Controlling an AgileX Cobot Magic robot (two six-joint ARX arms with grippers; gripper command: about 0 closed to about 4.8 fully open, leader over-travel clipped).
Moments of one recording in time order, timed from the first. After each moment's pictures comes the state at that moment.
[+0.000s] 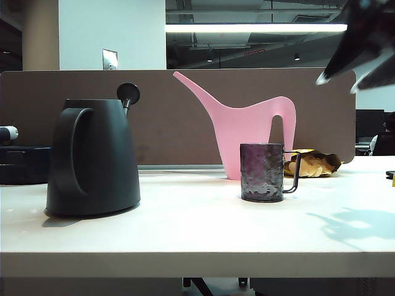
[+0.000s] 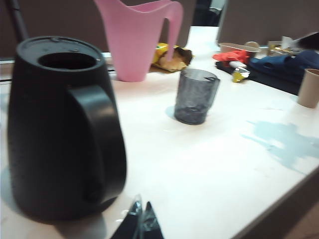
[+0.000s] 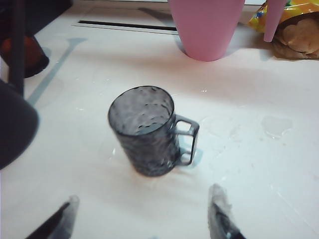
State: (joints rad) left arm -0.02 0.01 0.01 -0.04 0.66 -0.04; right arm 0.18 0.99 0.62 0.00 -0.27 0.05
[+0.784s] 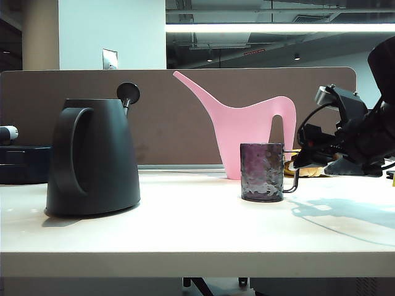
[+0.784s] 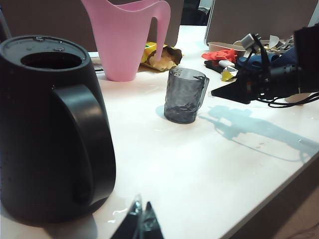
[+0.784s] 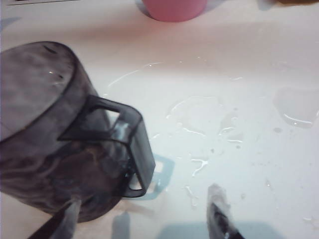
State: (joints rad) left arm -0.02 0.01 0.01 -0.04 0.69 -0.04; right arm 0.18 1.69 0.62 0.69 -0.22 0.13
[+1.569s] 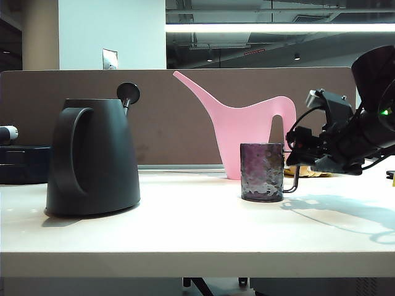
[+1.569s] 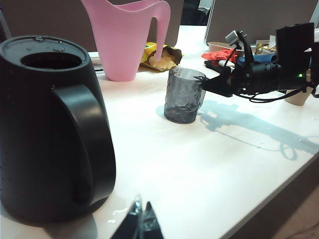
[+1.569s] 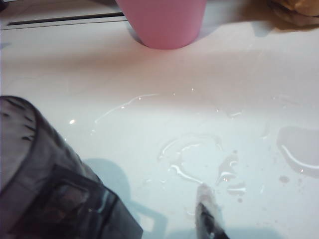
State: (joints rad) left arm -0.02 0.01 0.01 -0.05 0.69 -0.04; right arm 0.18 1.82 0.75 0.74 -0.20 0.16
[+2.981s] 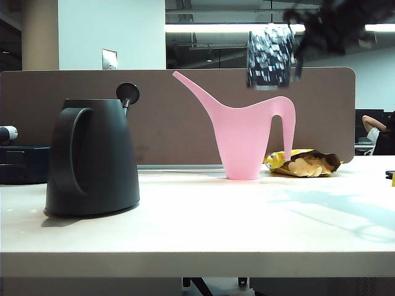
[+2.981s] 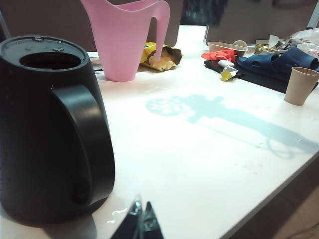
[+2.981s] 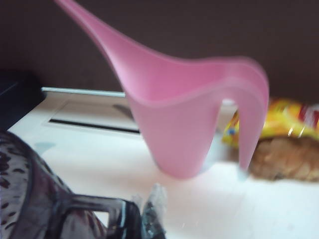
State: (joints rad) left arm -0.02 0.01 0.01 -0.04 0.69 -0.04; right arm 0.21 1.47 1.12 0.20 -0.15 0.09
